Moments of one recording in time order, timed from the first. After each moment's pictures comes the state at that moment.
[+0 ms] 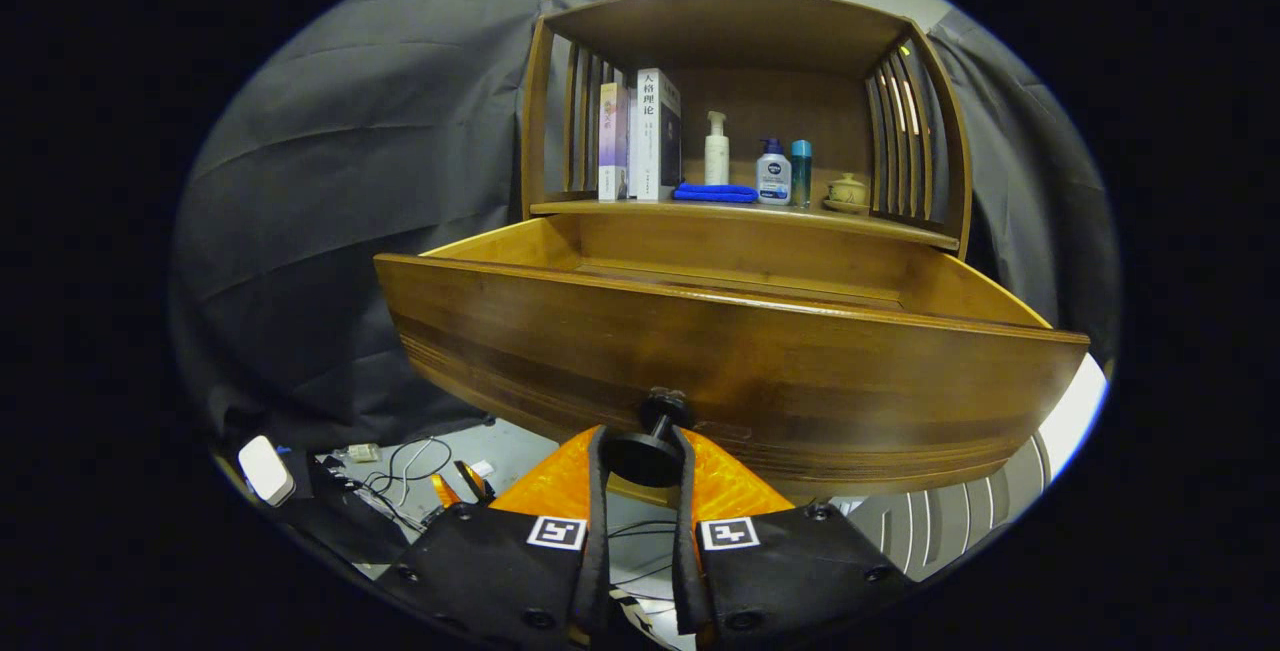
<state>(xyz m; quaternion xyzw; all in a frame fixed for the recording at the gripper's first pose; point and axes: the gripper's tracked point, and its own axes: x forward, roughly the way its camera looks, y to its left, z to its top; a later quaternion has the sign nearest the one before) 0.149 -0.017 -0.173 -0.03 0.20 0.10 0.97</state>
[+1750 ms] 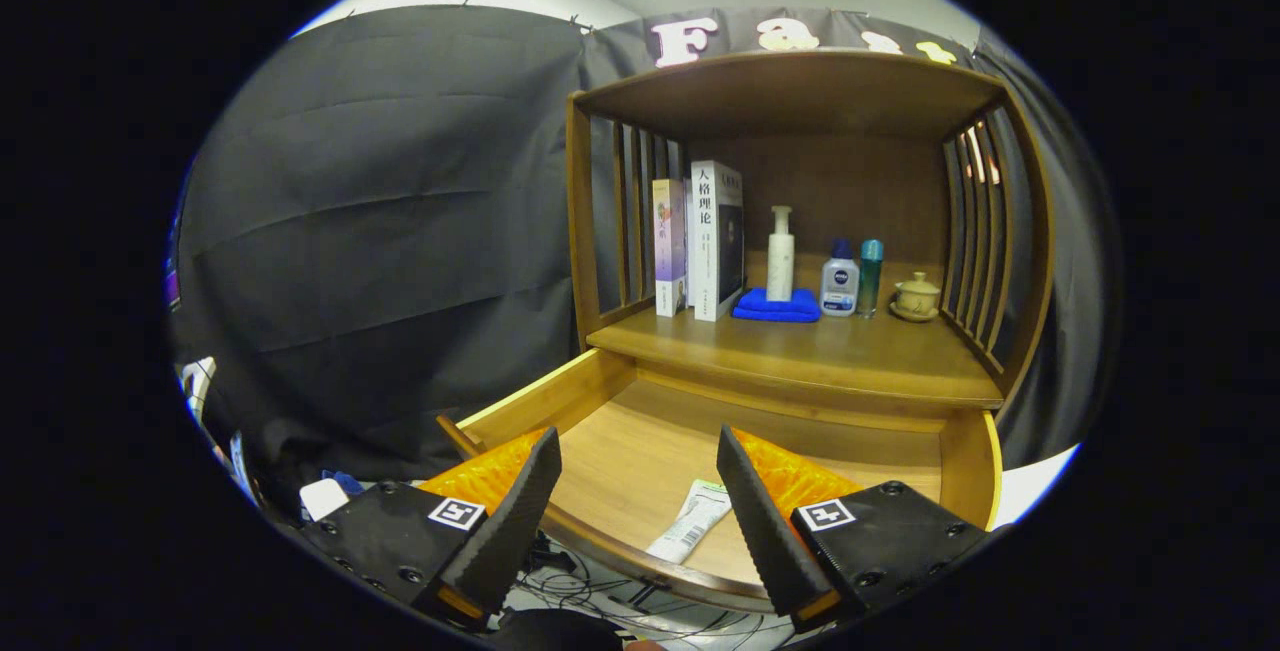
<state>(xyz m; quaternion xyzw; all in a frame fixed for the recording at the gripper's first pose) 0.034 0.031 -0.006 0.00 0.18 0.21 0.96</state>
